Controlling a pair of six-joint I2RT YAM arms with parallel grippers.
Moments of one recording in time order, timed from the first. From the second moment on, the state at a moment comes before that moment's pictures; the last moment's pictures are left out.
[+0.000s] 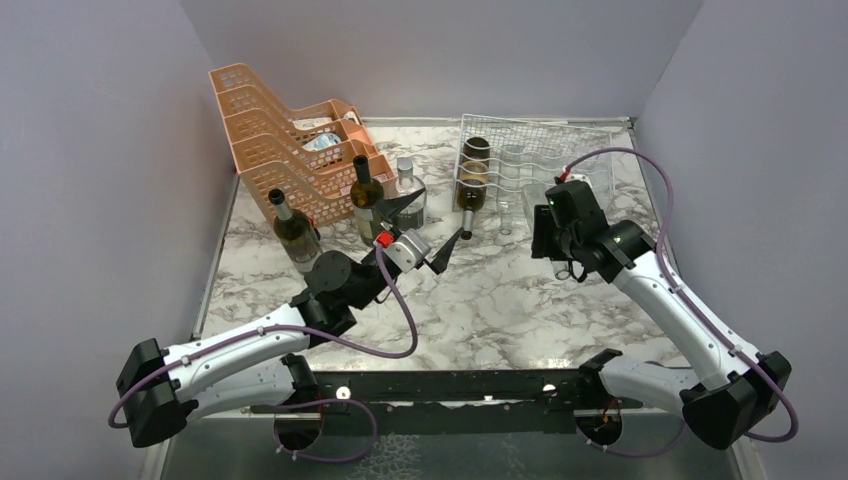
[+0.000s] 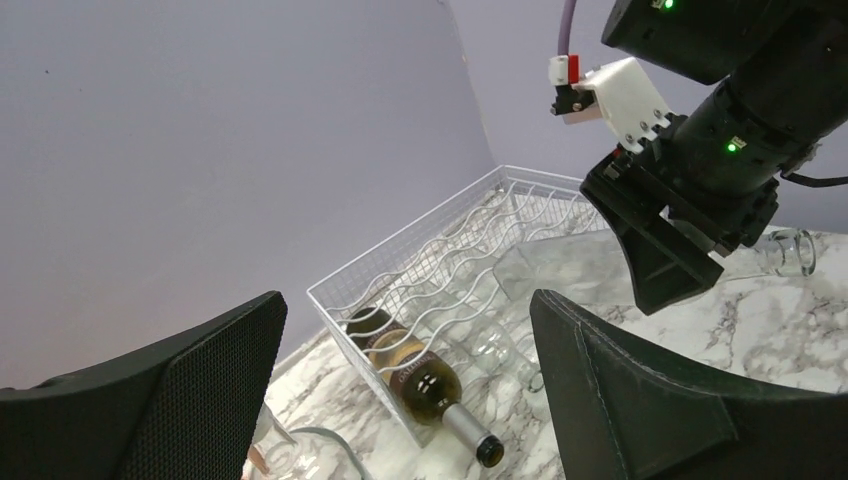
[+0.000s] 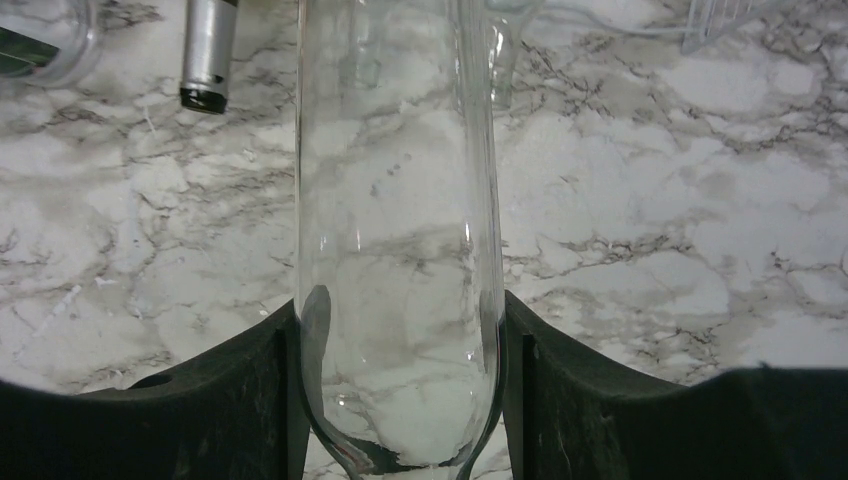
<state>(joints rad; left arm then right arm) -1.02 0.96 0.65 0.64 -0.14 0.41 0.53 1.11 1.11 -0.87 0.35 0.40</state>
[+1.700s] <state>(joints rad) -1.02 0.81 0.70 0.18 -0.13 -0.13 0.13 1.26 0.72 -0.19 0.26 0.48</state>
